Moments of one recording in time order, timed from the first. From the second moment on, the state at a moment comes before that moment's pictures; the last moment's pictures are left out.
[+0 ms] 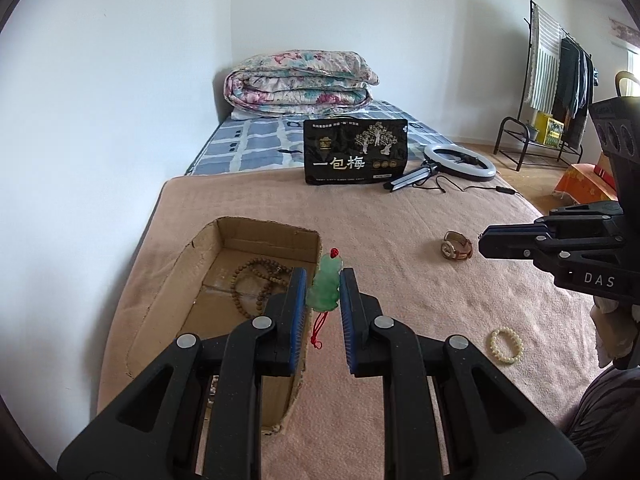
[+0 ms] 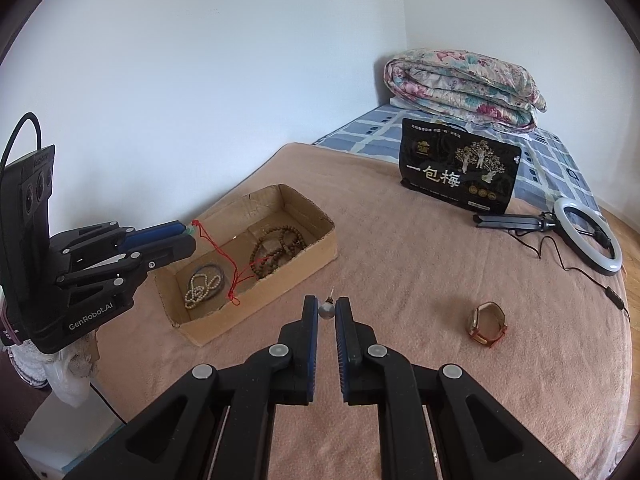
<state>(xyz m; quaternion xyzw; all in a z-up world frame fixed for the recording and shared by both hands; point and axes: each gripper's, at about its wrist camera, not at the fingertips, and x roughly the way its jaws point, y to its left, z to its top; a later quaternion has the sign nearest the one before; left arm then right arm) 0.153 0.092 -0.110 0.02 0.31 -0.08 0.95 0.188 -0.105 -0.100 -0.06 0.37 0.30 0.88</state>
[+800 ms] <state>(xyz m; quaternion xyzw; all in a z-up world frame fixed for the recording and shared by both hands) 0.184 0.174 -0.140 -0.01 0.33 -0.01 0.94 0.246 0.005 -0.121 -0.06 0.38 0.36 0.85</state>
